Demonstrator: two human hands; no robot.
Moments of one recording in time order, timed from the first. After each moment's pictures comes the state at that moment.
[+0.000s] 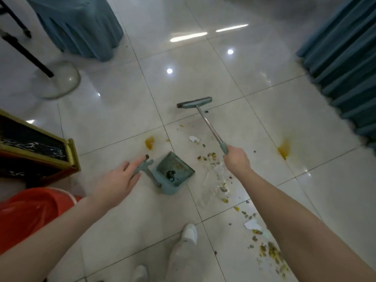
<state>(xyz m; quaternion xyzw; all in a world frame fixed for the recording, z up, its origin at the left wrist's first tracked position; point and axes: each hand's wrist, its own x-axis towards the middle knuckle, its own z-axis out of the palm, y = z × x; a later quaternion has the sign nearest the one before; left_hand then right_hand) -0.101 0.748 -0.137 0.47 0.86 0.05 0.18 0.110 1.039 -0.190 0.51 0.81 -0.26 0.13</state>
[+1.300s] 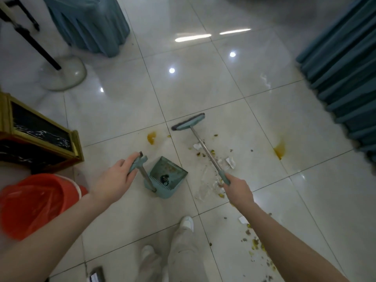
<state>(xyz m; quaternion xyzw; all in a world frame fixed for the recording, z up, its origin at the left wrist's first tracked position) -0.081 0.702 -0.116 0.41 0.88 0.11 0.20 0.195 0.937 -0.171 0.51 0.79 -0.29 0.15</state>
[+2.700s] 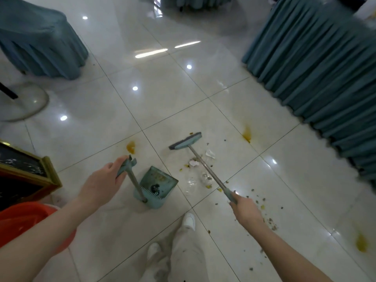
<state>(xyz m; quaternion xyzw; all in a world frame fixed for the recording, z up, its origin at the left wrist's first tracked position) -0.073 0.632 -0.090 0.54 0.82 0.14 0.15 0.317 0.786 -0.133 0.61 0.73 -0.25 0.18</state>
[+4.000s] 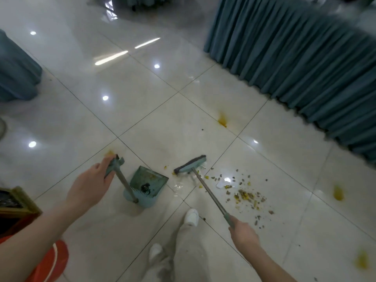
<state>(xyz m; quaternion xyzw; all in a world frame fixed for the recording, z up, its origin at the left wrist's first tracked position) -0.044 0.660 -0.094 0.60 0.78 0.11 0.13 0.405 0.666 -0.168 0.69 0.62 -0.29 0.22</state>
